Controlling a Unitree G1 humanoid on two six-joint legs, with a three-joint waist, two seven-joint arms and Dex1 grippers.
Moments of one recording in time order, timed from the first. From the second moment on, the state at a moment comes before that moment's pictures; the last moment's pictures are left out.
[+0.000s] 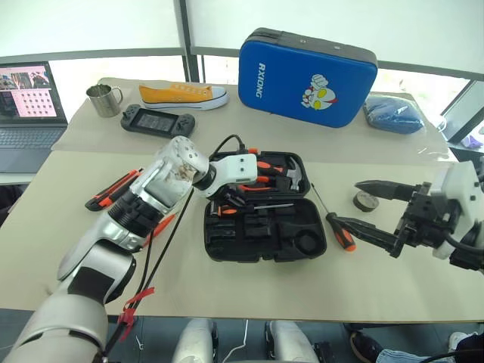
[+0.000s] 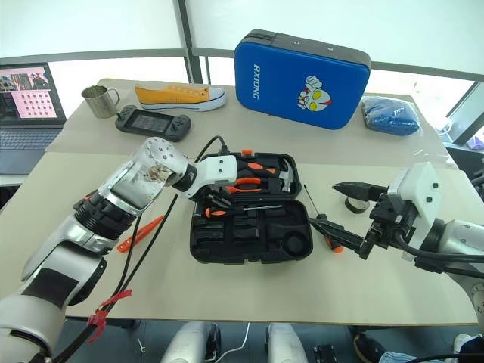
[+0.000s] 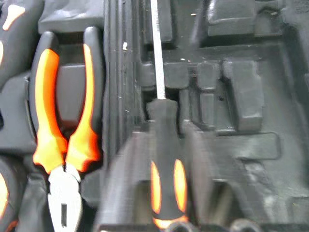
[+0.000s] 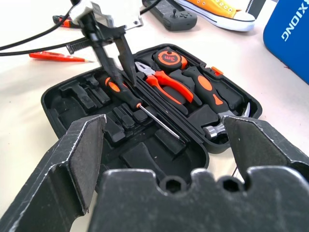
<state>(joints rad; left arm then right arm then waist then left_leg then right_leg) -1.02 0.52 -0.57 0.23 0.06 0.57 -1.27 0.03 -0.95 -0.50 -0.66 0.84 0.69 0.79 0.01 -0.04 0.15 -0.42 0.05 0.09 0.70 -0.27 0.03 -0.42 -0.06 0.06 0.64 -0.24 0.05</state>
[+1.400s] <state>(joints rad) -0.82 0.72 -0.01 -0.04 -0.47 0.77 -1.47 0.71 -0.72 -0.99 -0.56 0.73 0.71 0.85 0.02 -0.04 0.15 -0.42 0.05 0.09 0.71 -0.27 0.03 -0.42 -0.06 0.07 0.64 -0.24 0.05</state>
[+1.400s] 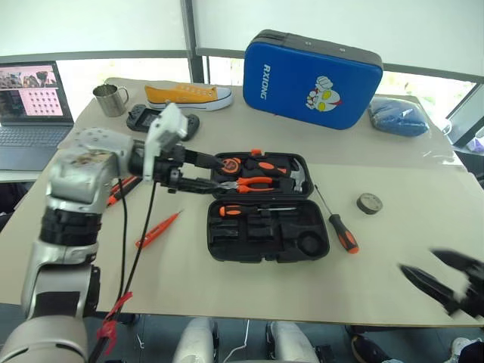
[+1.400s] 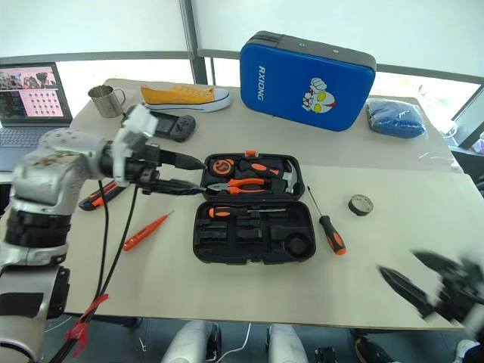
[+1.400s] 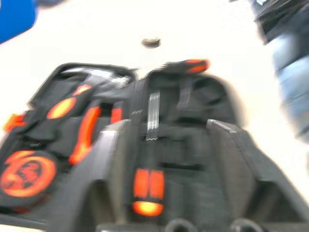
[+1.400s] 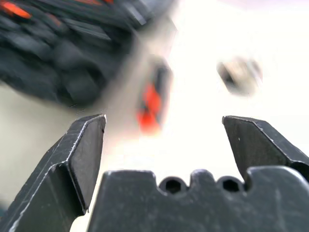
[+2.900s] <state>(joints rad) -0.75 0.81 -0.06 -0.25 -0.58 0.74 -1.31 0.09 -0.61 -0.33 -0.22 0.49 0.62 0.60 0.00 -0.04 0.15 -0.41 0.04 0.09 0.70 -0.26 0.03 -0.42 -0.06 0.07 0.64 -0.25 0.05</state>
